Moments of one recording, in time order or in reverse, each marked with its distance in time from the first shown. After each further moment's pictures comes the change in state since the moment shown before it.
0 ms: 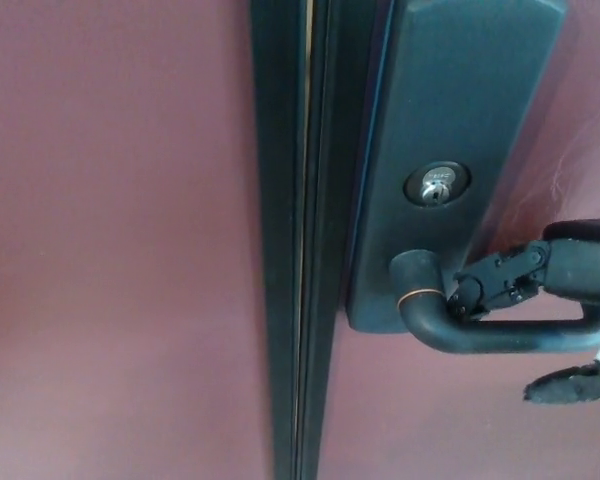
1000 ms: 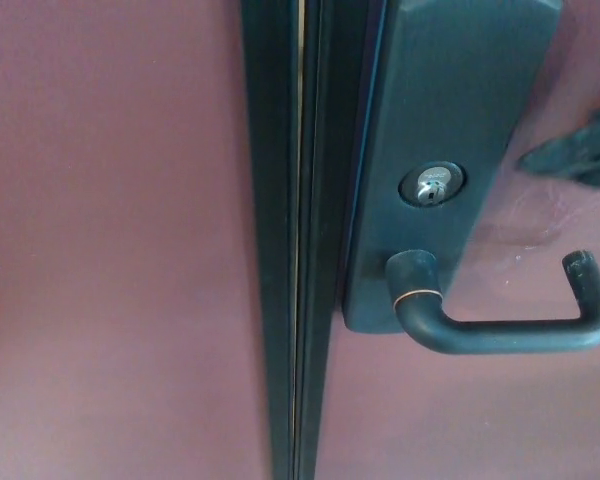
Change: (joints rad) left_arm 0.018 0.001 0.006 -0.001 -0.001 -0.001 -0.001; right_arm -0.022 -0.077 -0.529 -0.008 0.245 0.137 0.160
